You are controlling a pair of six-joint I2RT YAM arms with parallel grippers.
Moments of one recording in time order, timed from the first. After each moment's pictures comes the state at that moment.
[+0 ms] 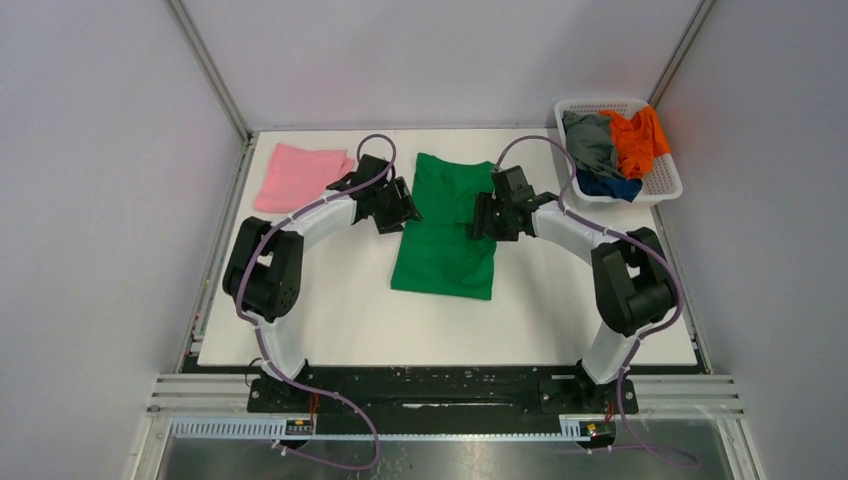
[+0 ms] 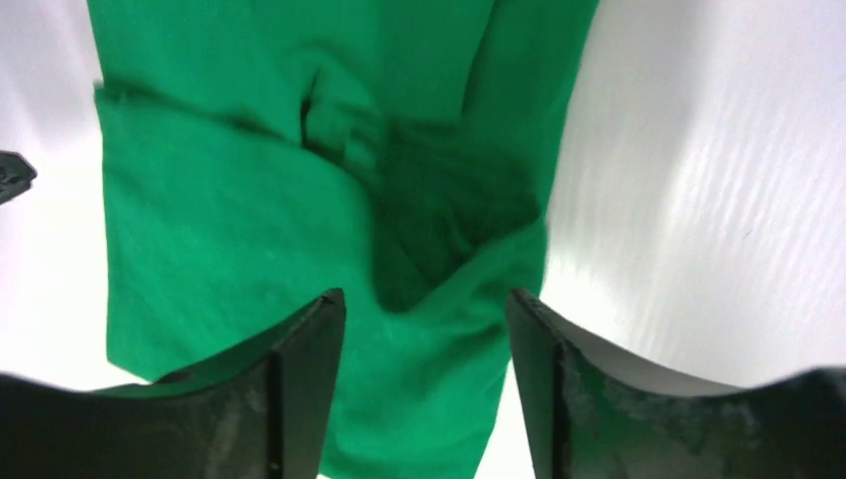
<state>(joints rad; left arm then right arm) -0.41 1.84 1.28 -0.35 0.20 -0.77 0.44 1.74 1.14 -0.37 -0.07 0.47</state>
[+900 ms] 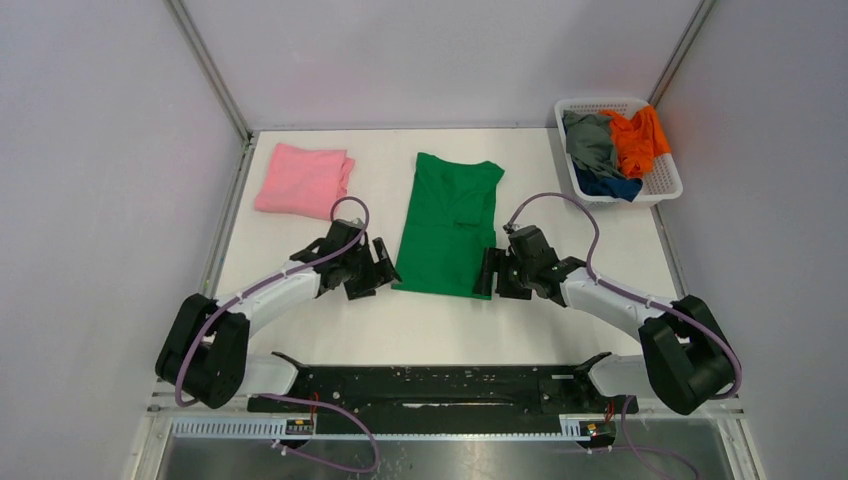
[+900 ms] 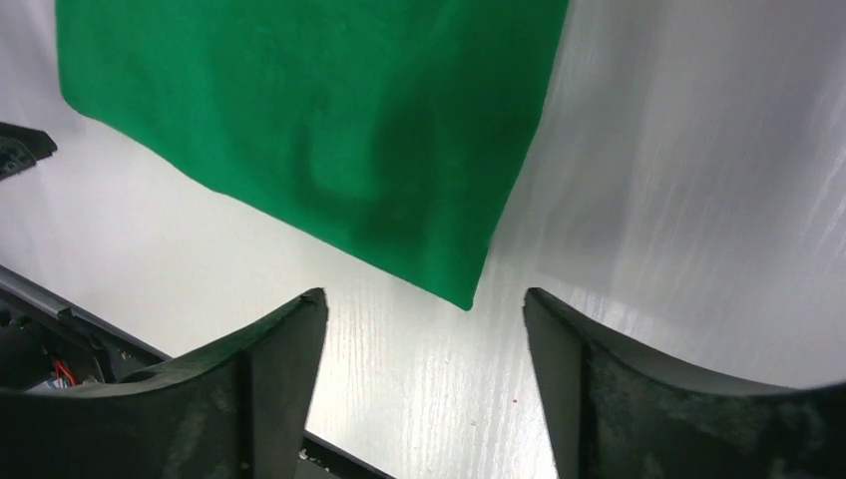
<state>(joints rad) -0.44 1.31 0.67 -0.32 0.19 -0.80 0.54 1.30 0.62 -0.25 -0.18 0.60</state>
